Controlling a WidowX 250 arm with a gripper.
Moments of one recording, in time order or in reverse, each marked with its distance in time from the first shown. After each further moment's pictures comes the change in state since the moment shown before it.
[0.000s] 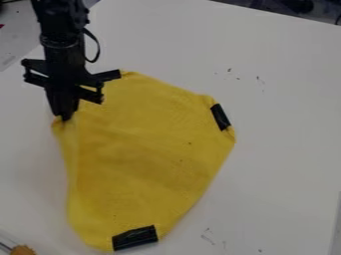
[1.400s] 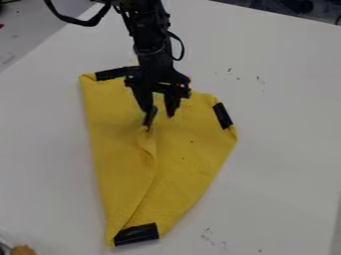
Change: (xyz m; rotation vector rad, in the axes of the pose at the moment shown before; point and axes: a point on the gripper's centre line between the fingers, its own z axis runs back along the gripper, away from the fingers) arm 0.075 -0.102 -0.013 -0.267 -0.149 -0.124
